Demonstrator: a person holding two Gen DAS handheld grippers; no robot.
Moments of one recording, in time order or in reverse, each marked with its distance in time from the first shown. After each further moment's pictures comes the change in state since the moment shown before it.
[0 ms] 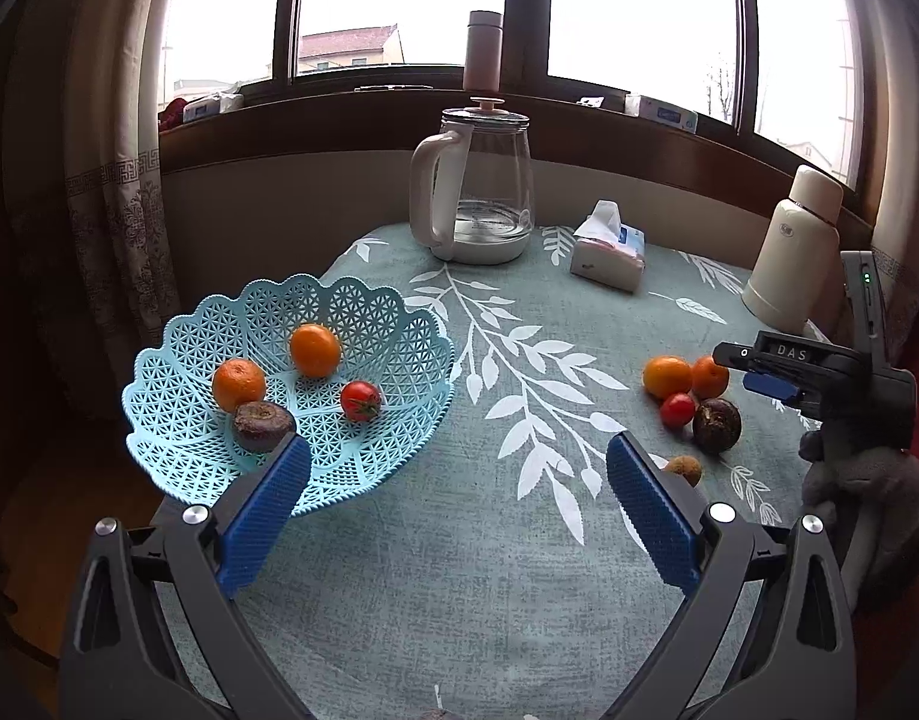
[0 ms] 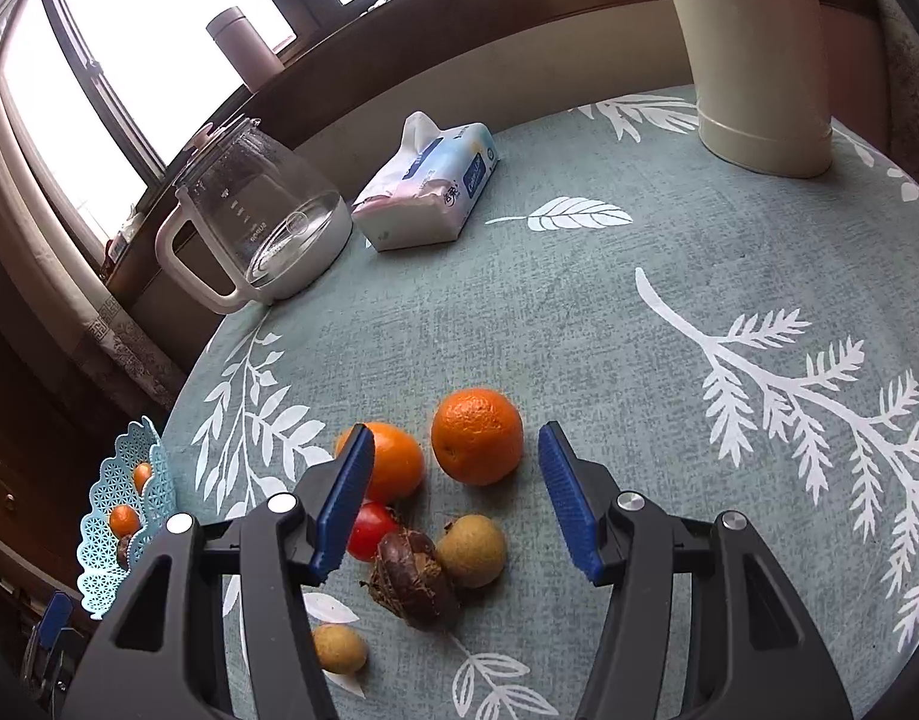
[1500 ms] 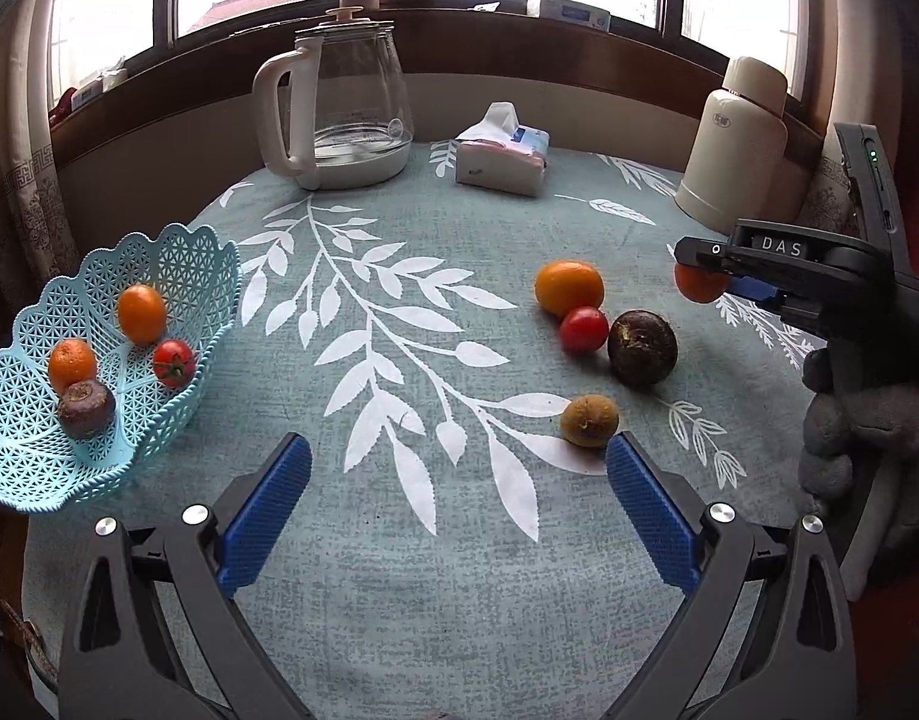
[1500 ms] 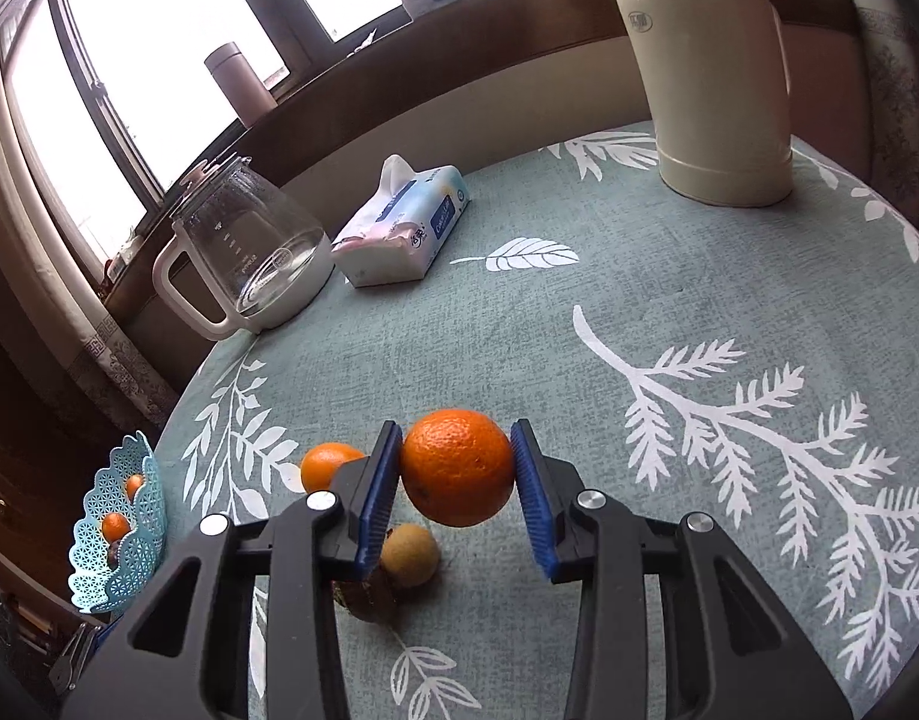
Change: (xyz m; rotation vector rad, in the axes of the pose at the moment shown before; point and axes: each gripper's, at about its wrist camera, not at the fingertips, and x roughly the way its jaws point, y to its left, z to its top) left arm 0.061 -0.079 -0.016 0.127 0.171 -0.149; right arm -0.032 -0.027 -0.002 -0.007 -0.098 -0.015
